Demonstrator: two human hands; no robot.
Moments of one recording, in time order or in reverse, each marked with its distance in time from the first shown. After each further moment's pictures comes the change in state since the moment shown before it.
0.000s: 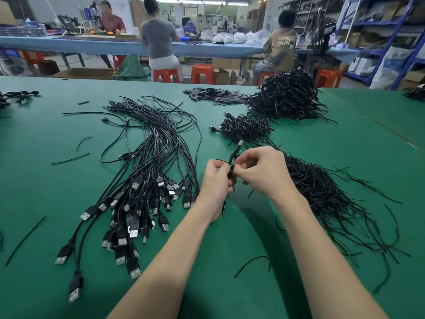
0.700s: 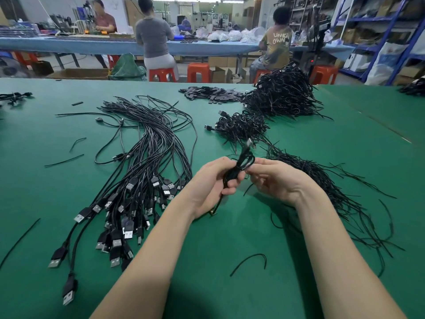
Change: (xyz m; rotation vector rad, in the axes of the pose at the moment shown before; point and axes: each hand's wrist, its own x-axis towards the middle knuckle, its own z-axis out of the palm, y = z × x) left_hand -0.014 0.026 -0.014 -0.093 -0.481 -0.126; right_hand 0.000 0.028 -0.032 0.887 -0.400 0.599
